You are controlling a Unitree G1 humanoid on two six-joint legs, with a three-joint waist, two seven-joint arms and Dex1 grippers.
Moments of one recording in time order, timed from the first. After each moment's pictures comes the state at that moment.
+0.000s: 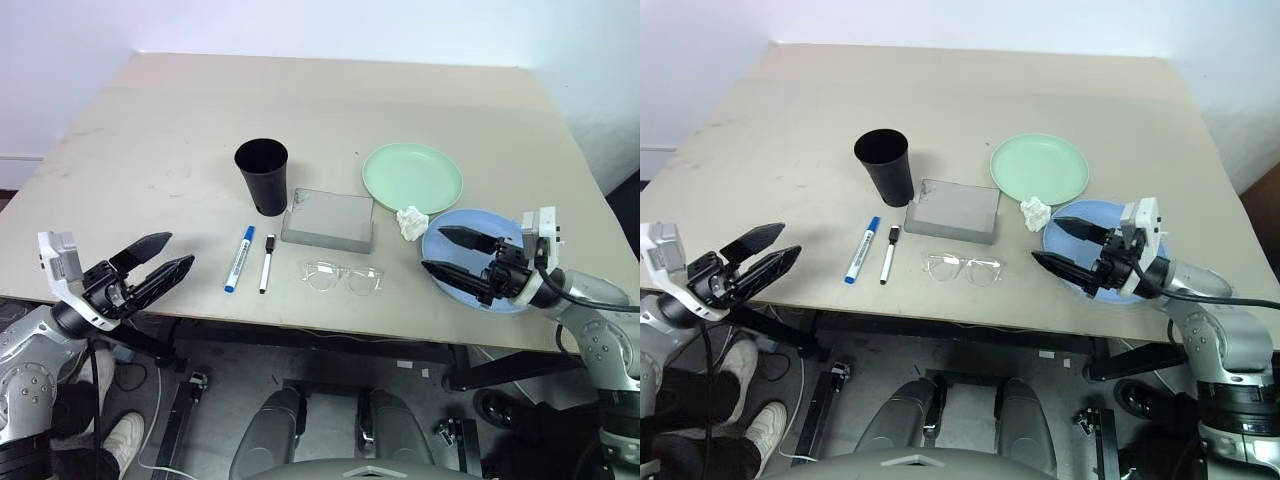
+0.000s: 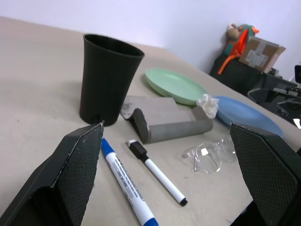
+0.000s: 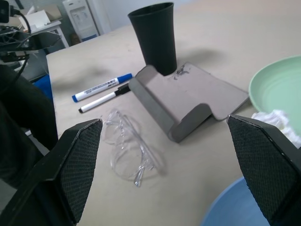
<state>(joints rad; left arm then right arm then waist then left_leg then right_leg) 0.05 0.64 0.52 -0.17 -0.88 0.47 -1.02 -0.15 -0.70 -0.26 -0.16 0.71 0.46 1.03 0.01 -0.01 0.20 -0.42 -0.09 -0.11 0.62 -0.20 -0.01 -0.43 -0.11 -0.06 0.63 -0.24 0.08</state>
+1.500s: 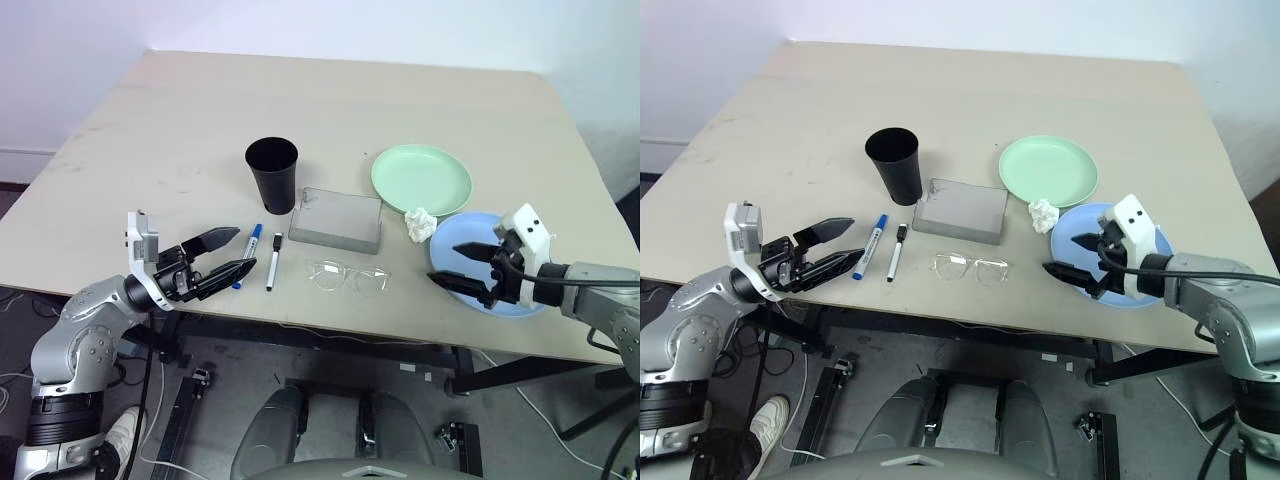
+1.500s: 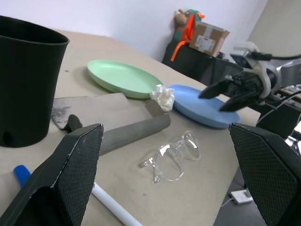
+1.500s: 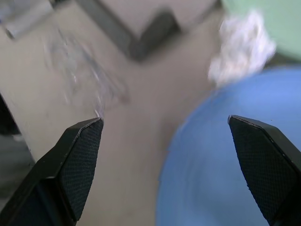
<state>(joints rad) -0.15 0.59 0.26 -0.12 -0.78 0.45 -1.10 -0.13 -0.91 -0.19 -0.37 0.61 0.94 0.75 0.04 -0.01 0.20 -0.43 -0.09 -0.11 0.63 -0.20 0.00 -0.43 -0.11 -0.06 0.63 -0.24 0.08</state>
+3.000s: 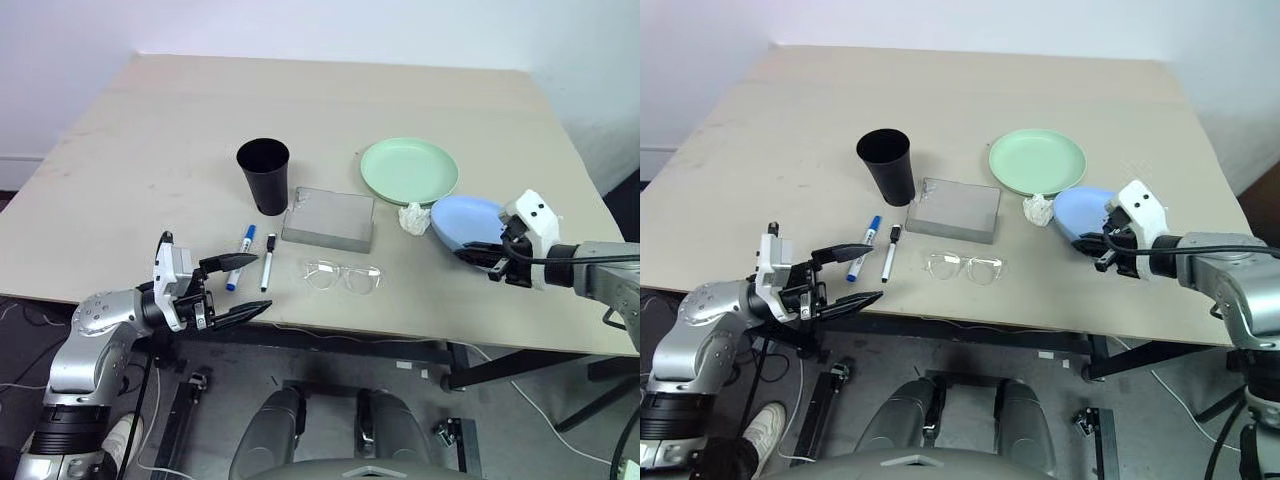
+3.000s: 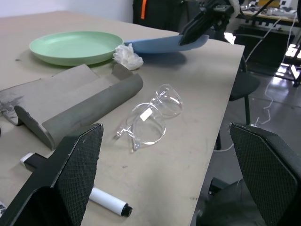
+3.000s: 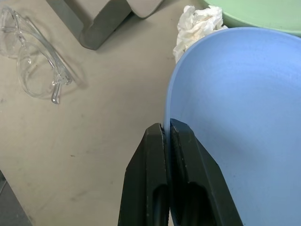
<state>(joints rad) -0.08 0.62 0.14 -0.12 -0.56 0.14 -1.23 -0.31 -0.98 -0.15 -0.22 0.53 0.91 0.84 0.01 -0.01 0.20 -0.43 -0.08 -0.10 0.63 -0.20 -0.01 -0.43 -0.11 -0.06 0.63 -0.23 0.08</state>
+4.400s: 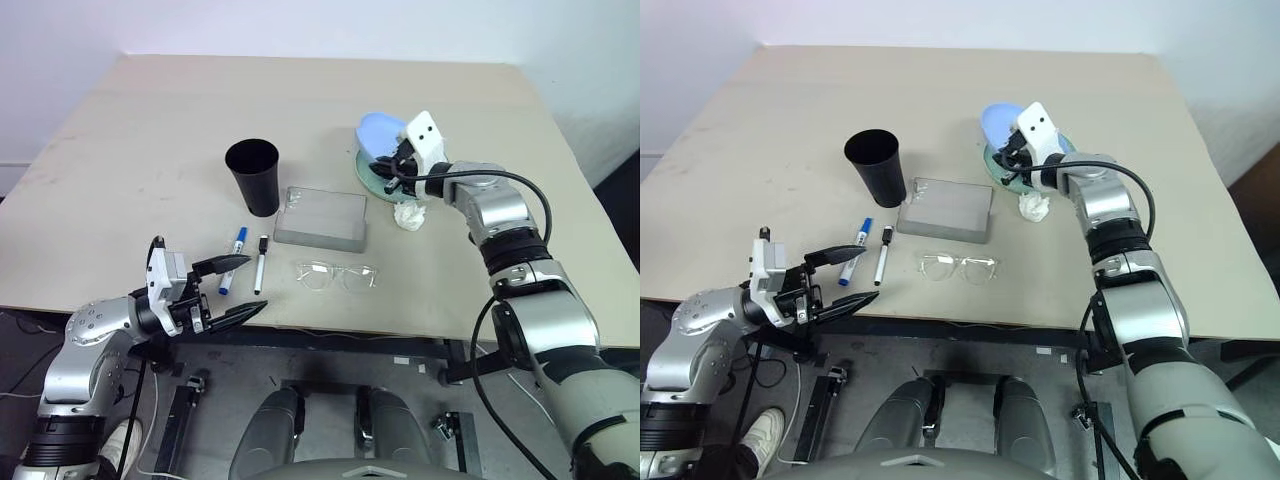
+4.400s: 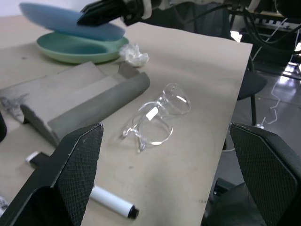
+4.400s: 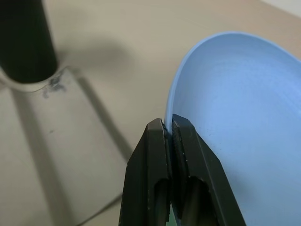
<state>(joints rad) -0.03 0.62 0.16 -0.17 -0.57 0.13 -1.17 -1.04 -0.41 0.13 0.81 0.10 0.19 0.80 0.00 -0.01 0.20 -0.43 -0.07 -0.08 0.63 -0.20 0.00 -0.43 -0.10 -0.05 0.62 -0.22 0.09</state>
